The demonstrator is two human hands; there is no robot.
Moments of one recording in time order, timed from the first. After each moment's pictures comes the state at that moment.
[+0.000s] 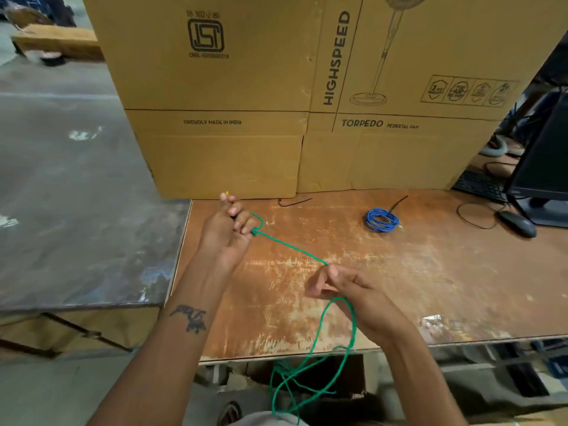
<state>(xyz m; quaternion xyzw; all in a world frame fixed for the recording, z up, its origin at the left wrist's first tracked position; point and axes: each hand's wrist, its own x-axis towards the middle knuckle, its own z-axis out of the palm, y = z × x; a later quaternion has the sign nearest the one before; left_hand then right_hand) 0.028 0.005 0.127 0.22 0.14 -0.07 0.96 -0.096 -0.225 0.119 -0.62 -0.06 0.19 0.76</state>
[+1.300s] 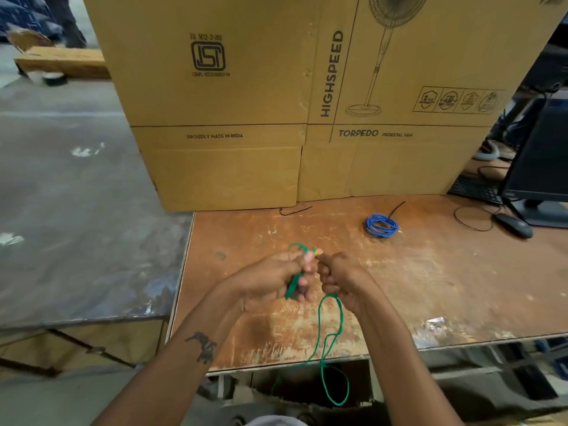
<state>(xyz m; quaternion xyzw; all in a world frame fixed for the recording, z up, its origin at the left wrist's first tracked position) -0.036 -0.025 0.137 0.59 -0.11 -0.38 0.71 -0.034 -0.195 0.120 -0.62 0.24 0.17 0.72</state>
